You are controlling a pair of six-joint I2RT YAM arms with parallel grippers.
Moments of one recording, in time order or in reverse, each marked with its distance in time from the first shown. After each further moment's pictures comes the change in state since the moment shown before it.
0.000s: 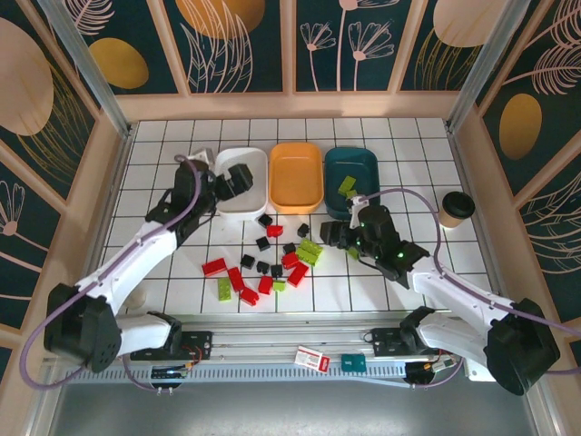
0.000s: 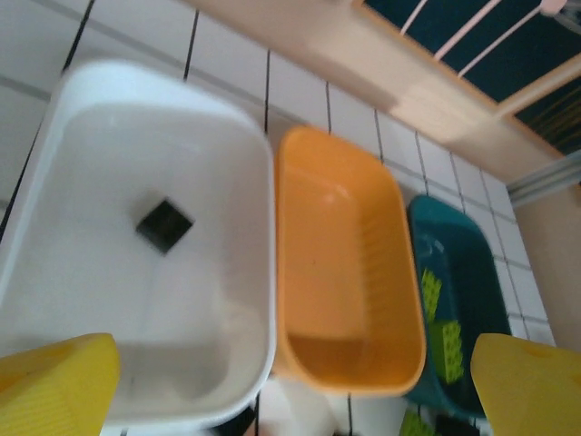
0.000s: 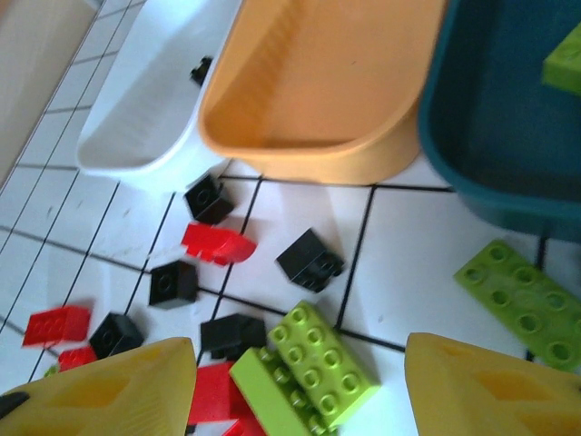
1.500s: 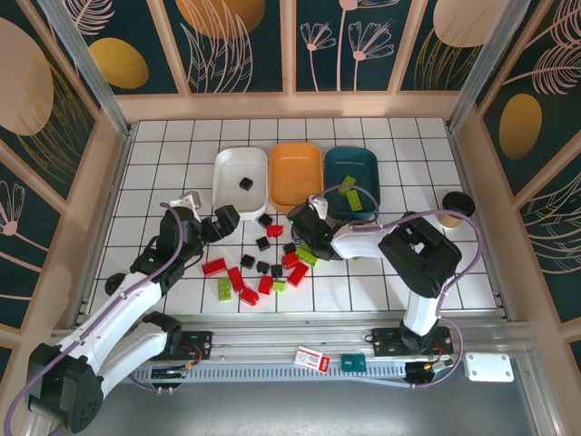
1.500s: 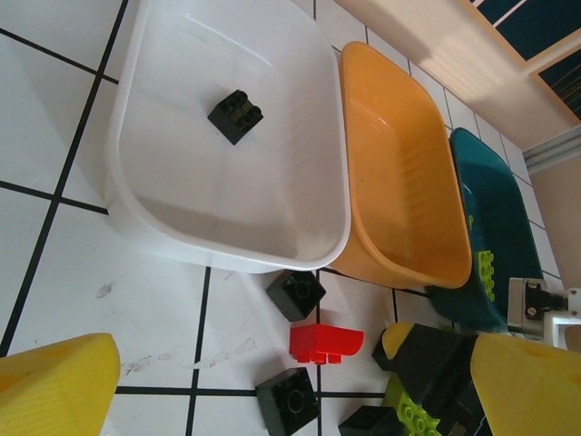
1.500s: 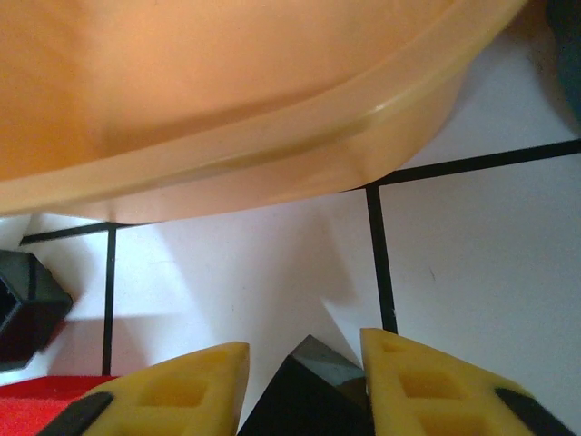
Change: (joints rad) left arm 0.000 -0.341 -0.346 0.000 0.002 -0.035; right arm 0.198 0.768 0.344 0.112 0.426 0.336
